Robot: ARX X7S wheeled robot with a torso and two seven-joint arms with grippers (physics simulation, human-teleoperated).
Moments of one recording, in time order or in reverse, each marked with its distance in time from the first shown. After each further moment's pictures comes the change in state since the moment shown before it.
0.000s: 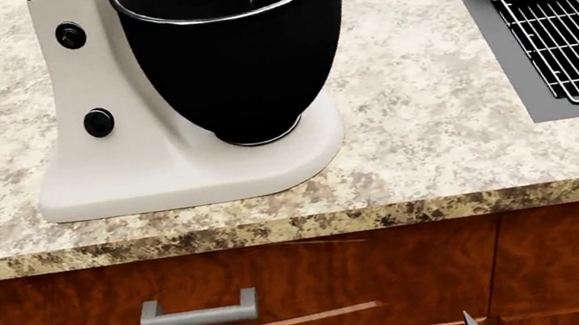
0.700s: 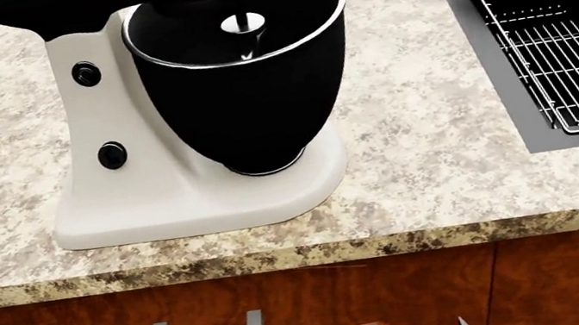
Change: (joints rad) left arm 0.005 -0.037 0.042 0.020 -0.048 -0.023 -0.012; right arm 0.009 0.032 -0.039 0.004 0.065 0.030 0.012
